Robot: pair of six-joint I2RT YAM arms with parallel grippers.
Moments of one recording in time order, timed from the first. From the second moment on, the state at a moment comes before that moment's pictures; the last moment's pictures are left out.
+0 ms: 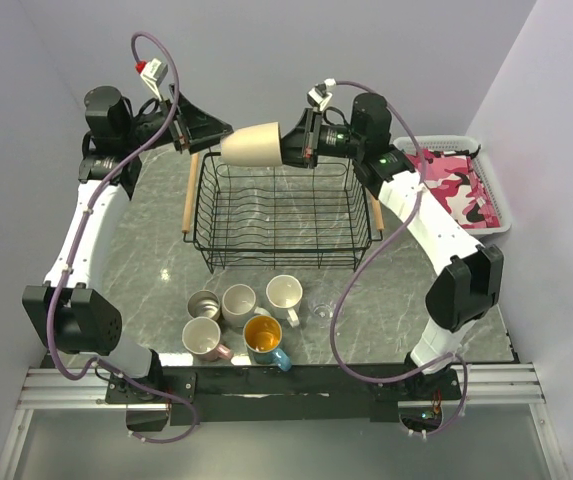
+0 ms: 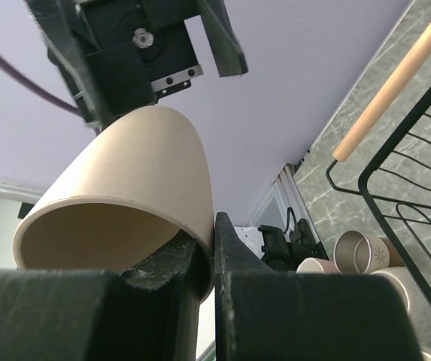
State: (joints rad) left arm -0.05 1.53 1.61 -0.02 1.08 -0.94; right arm 0.42 1.71 1.70 -0.02 -0.96 1.12
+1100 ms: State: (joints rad) left arm -0.10 1.52 1.55 0.06 1.11 -0.98; right arm 0.44 1.92 1.79 0.26 -1.02 1.33
